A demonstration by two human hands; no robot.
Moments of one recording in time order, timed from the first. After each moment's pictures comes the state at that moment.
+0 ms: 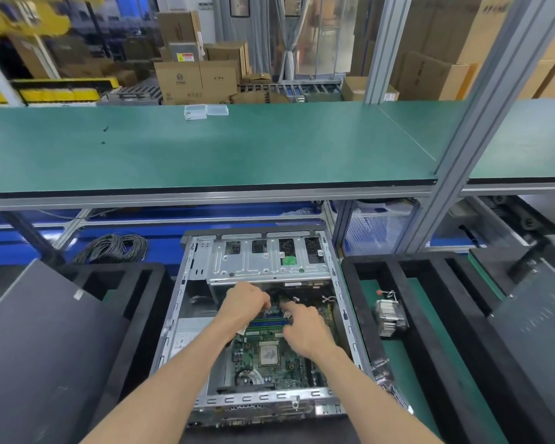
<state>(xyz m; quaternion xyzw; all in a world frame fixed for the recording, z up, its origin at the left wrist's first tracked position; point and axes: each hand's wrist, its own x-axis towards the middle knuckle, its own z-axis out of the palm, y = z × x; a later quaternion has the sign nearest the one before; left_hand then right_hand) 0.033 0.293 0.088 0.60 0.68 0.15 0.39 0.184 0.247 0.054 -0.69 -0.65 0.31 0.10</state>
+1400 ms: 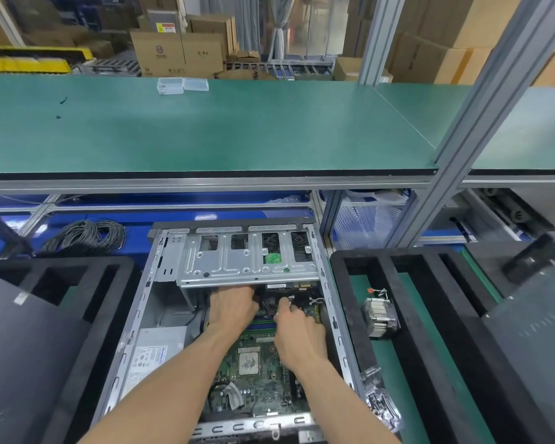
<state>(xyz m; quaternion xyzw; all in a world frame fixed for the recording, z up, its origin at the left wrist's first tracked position) 0.055 0.337 0.000 0.75 0.66 0.01 0.07 0.192 0.256 0.021 -0.70 -0.70 0.13 0.05</state>
